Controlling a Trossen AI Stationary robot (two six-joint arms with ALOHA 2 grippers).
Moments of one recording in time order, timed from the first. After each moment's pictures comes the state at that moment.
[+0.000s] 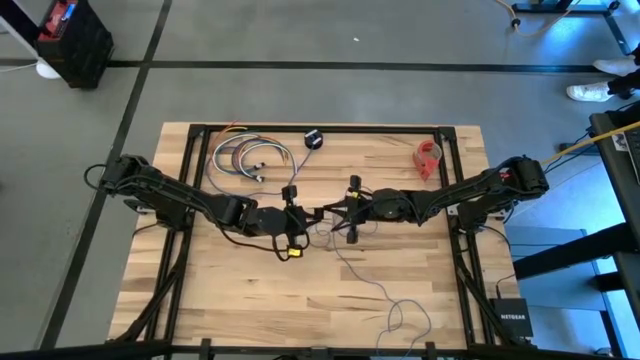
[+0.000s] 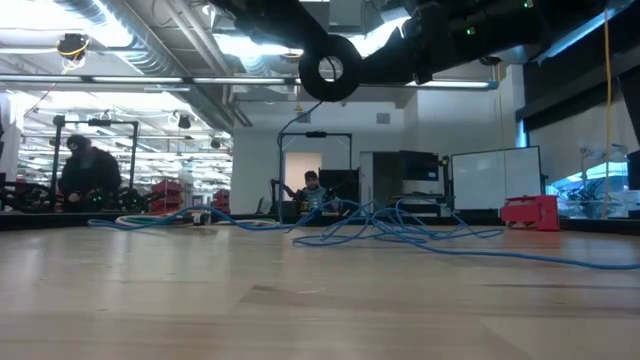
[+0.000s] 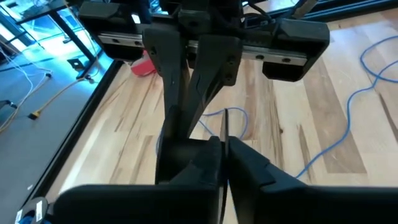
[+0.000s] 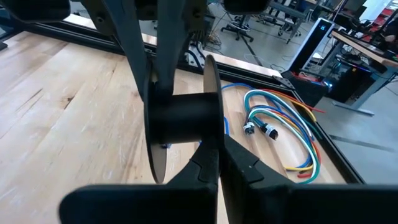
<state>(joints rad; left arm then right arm) -0.25 1.50 1.02 -0.04 -0.51 0.06 0.12 1.48 0.71 0.53 0.22 -0.24</state>
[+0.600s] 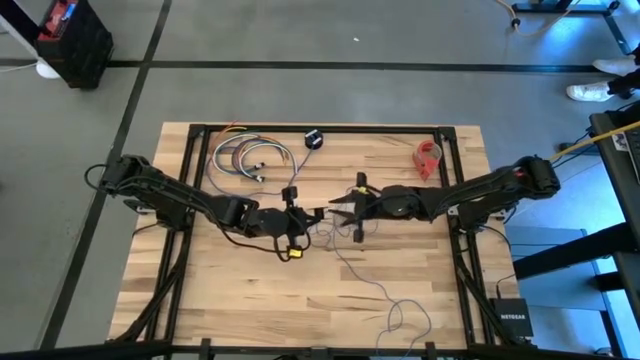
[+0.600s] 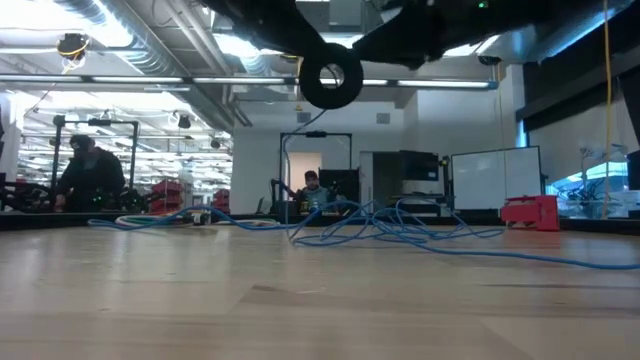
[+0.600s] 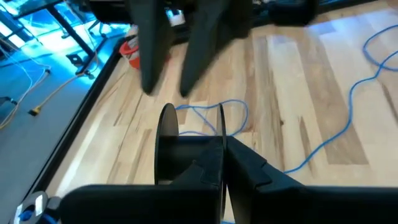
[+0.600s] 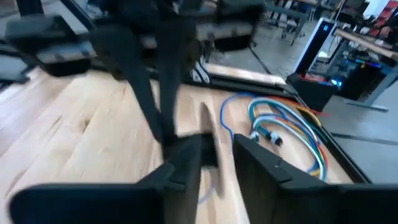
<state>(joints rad) -0.26 1.50 1.02 -0.04 -0.52 0.07 0.12 1.36 0.72 0.43 0.21 -0.16</state>
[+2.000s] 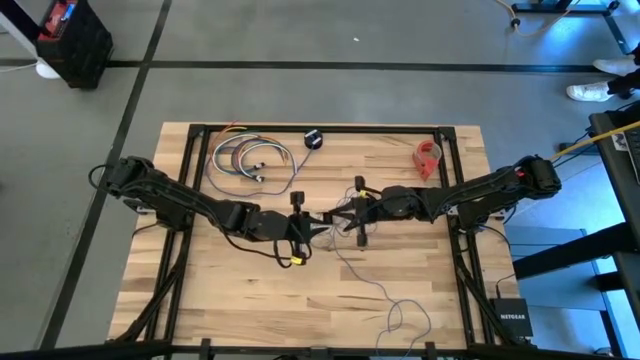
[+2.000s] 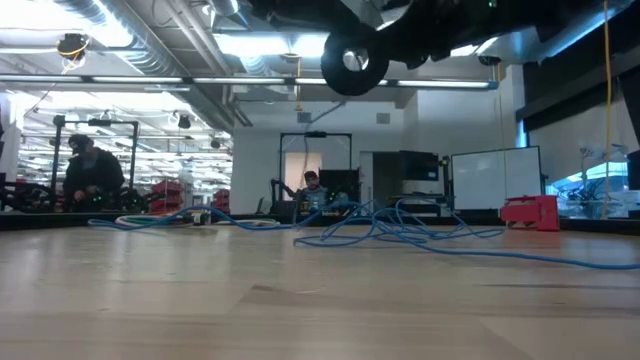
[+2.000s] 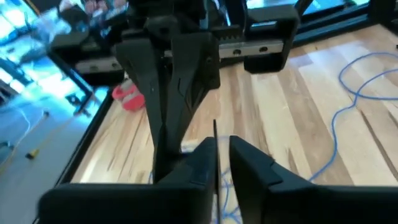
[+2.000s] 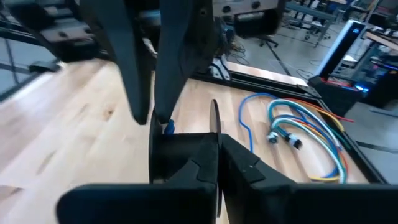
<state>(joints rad) -0.29 1.54 1.04 0.11 -0.49 0.19 0.12 1.36 0.71 0.42 0.14 -0.19</state>
